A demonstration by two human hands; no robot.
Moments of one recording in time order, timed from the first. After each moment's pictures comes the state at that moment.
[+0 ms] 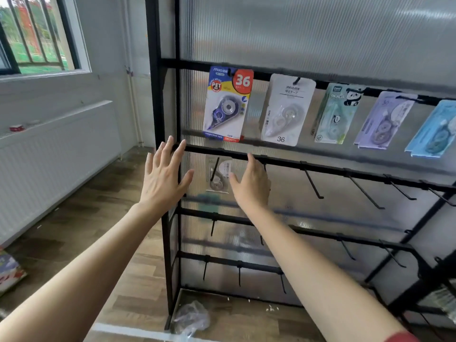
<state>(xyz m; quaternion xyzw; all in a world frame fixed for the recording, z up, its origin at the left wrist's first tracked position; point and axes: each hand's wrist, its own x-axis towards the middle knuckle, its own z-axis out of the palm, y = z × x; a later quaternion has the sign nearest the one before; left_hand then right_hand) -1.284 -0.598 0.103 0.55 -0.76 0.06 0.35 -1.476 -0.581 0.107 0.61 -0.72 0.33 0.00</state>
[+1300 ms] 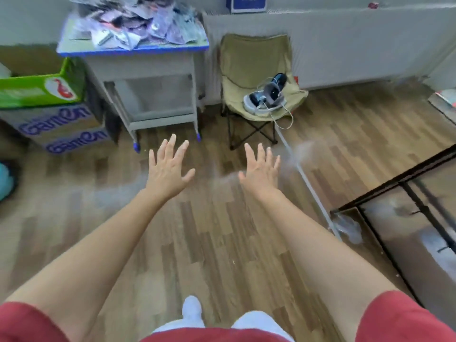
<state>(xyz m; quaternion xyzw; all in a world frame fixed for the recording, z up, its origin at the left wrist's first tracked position) -0.998 0.157 -0.077 0.95 -0.28 -0.02 0.13 -1.104 -0.029 -0.065 0.96 -0.27 -0.05 -0.09</state>
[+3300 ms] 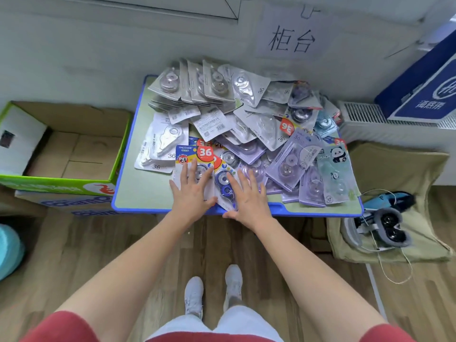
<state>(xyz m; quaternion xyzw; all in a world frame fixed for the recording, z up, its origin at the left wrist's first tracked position) -0.210 0.143 -0.149 0.97 -0.16 -0.15 0.13 -0.264 -0.013 -0.138 0.99 -0.02 -0.15 -0.05</state>
